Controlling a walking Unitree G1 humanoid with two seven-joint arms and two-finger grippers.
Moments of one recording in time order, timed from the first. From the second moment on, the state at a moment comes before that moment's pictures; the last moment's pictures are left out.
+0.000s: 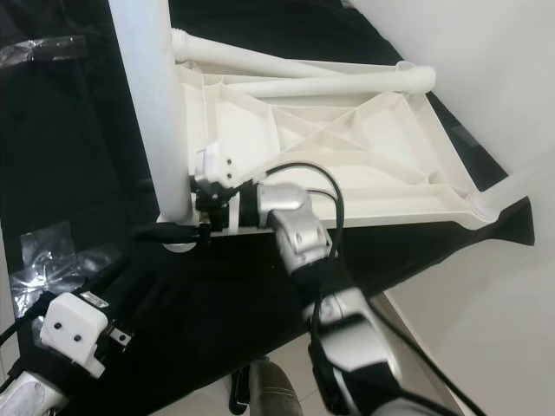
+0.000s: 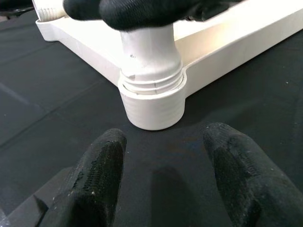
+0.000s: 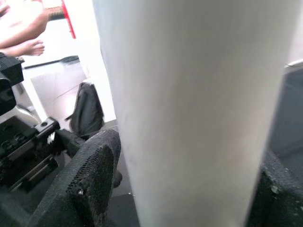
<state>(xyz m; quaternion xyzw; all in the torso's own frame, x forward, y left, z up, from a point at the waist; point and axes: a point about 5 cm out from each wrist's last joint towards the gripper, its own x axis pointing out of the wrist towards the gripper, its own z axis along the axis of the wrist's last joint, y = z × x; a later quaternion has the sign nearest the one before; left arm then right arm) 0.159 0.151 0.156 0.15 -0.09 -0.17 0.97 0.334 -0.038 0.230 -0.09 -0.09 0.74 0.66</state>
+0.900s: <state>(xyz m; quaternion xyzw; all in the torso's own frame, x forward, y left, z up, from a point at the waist) 0.123 0.157 0.187 0.10 -0.10 -0.09 0.99 0.332 -0.065 0.204 -0.06 -0.11 0.55 0.83</state>
